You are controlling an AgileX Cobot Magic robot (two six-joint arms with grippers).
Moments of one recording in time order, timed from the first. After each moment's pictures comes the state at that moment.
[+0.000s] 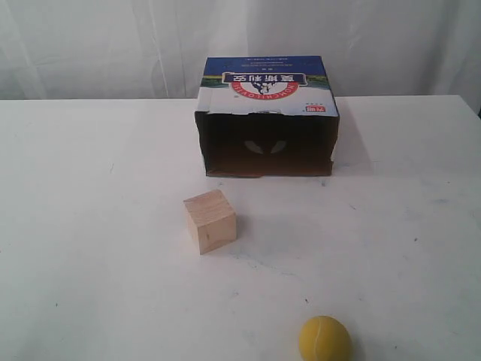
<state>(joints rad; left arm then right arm) -0.10 0.00 0.02 -0.11 0.52 0.05 -0.17 0.00 0.00 0.02 0.35 -0.02</state>
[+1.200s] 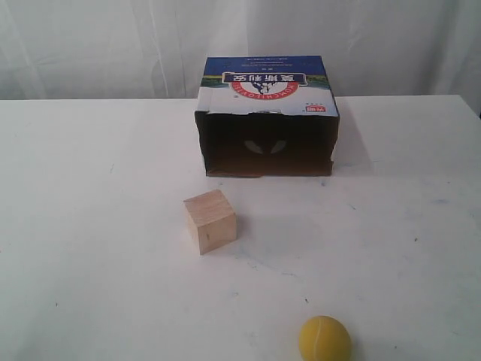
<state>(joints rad) -0.10 0.00 0.02 -0.11 0.52 0.05 -0.17 0.53 -0.46 0.18 -0.77 0.03</state>
